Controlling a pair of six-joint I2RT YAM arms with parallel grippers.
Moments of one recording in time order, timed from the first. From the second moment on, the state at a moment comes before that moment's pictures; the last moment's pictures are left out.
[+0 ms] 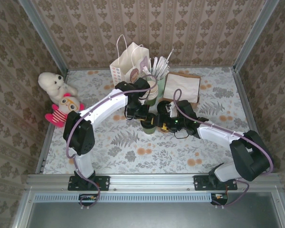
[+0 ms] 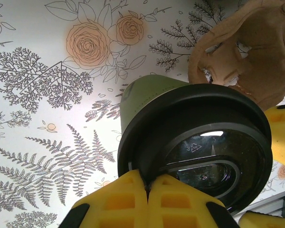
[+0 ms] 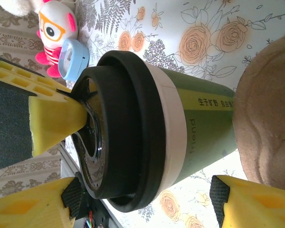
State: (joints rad) left arm -0.74 1.85 1.64 -1.16 0.20 -0.50; right arm 0.49 1.42 0.71 0.03 -0.57 0.82
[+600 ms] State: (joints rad) left arm -0.75 1.88 1.68 -1.19 0.18 -0.50; right arm 0.47 1.49 0.72 0.08 -0.64 0.83
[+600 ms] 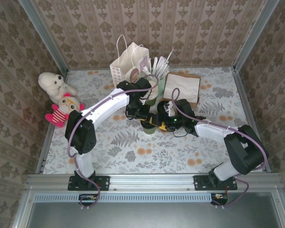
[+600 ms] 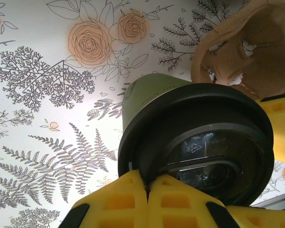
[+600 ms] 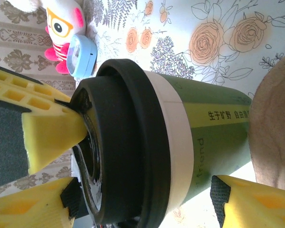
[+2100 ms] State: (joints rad) left arm -0.76 1.89 1.69 -1.19 0.16 -0.50; right arm 0.42 1.39 0.66 0.05 -0.61 0.77
